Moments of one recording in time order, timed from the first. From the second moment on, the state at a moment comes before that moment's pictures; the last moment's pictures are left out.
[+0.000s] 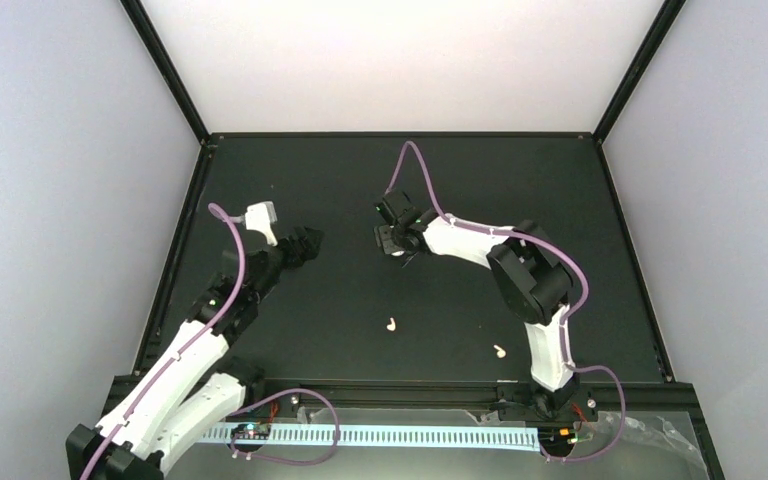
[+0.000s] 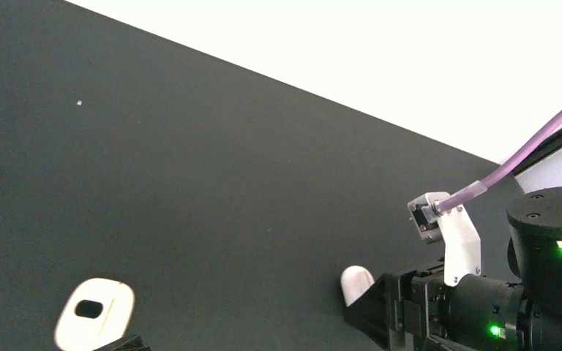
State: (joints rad) left arm -0.39 0.75 0.59 -0.20 -0.13 -0.57; right arm 0.75 2.01 1.37 -0.35 0.19 0.42
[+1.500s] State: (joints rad) left arm -0.39 0.68 0.56 -0.27 -0.21 -0.49; right arm 0.70 2.15 1.54 -0.45 0.27 0.43
